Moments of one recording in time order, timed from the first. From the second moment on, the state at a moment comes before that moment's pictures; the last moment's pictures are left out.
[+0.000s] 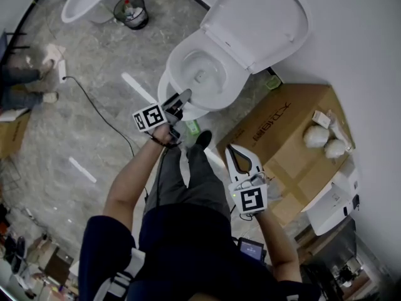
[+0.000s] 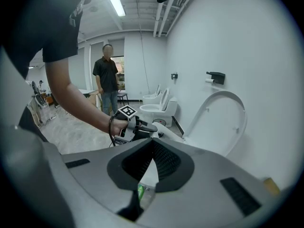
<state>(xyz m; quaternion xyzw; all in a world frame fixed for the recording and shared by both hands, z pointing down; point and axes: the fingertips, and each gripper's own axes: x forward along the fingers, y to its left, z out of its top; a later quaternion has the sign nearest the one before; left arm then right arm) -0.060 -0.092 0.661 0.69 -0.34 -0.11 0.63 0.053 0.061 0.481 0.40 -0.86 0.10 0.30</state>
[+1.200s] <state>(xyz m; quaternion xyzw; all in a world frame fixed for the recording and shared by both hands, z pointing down) -0.110 -0.067 0.747 0.64 -0.41 -0.08 0.65 0.018 0.061 0.516 0.36 -0.87 0.13 0.32</state>
